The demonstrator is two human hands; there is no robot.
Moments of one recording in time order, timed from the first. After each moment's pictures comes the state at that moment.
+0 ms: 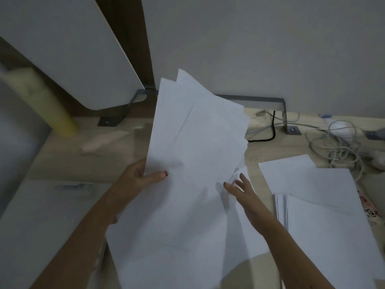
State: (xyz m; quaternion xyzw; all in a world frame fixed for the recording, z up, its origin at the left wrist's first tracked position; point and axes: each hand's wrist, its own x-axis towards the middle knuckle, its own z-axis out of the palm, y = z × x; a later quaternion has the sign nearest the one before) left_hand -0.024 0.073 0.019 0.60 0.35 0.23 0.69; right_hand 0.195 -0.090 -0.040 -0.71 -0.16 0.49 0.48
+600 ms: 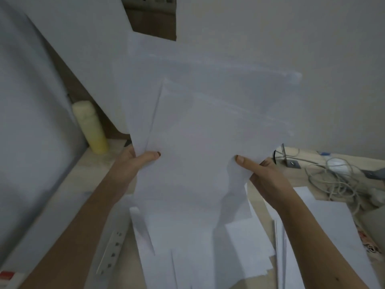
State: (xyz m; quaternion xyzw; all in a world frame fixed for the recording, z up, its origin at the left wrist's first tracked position) left_hand -0.052 0.074 0.106 0.57 0.32 0.40 0.64; right_hand 0.187 -0.066 0.116 -0.52 -0.36 0.45 0.63
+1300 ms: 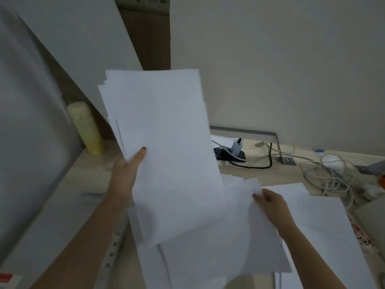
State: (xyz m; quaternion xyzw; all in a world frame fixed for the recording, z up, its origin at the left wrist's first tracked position) left_hand -0.045 0.077 0.070 0.44 0.45 0.45 0.63; right_hand 0.233 -0.116 0.013 -0.87 -0.28 0.22 0.34
